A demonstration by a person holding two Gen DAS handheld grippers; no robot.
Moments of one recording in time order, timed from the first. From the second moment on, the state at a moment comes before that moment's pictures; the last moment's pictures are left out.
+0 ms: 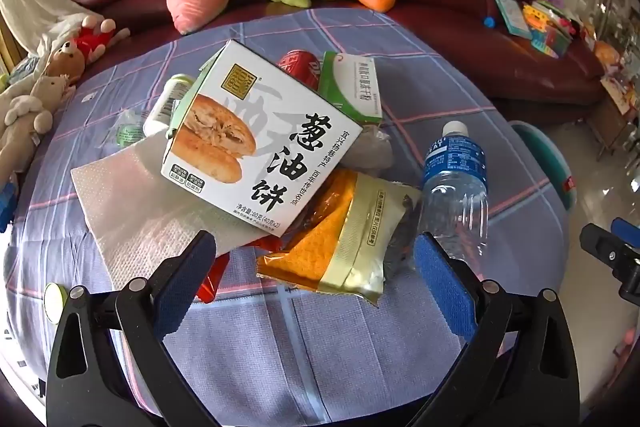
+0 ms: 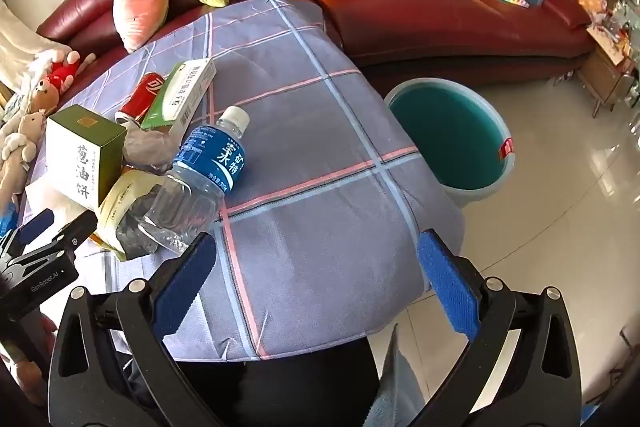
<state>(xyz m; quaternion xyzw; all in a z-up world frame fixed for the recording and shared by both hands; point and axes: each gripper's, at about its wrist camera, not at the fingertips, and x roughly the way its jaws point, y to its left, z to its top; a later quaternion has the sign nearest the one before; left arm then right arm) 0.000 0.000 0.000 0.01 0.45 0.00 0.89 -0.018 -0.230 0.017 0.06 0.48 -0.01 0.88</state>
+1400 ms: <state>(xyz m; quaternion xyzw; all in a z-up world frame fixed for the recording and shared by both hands) 0.001 0.037 0.006 -0.02 0.45 0.00 0.89 -0.004 -0.206 0.016 0.02 0.51 -0.02 0.86</state>
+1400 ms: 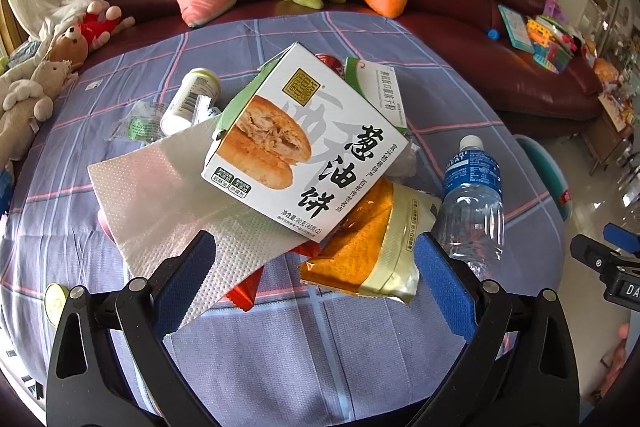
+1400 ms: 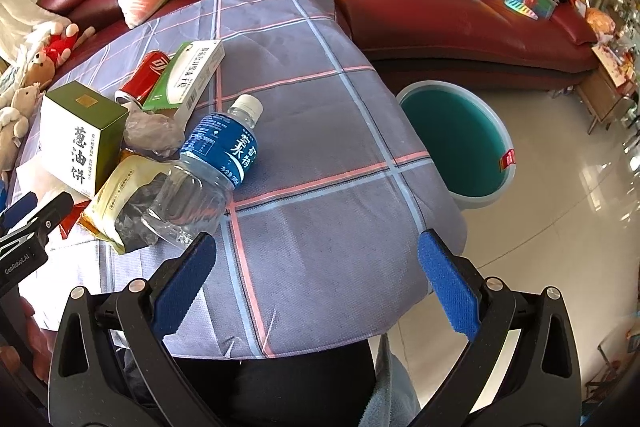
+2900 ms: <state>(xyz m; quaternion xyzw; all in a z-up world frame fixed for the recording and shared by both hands) 0.041 0.103 -0.001 0.03 0.47 -0.04 0.88 0.065 -0.156 0.000 0.05 0.55 0.08 0.83</state>
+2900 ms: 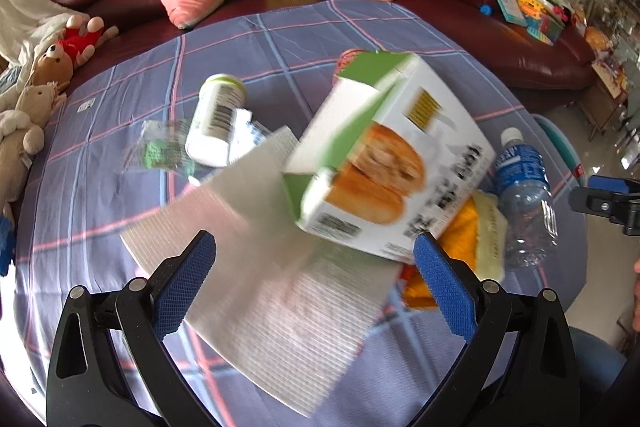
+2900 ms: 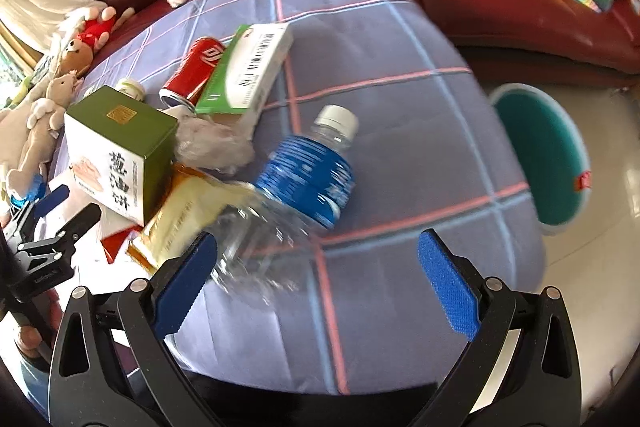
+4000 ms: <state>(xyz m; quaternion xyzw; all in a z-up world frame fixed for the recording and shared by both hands) 0.075 0.031 -0.010 0.06 0.52 -0.21 0.83 0.103 -0.151 -0.047 0.10 0.60 0.15 0.78</state>
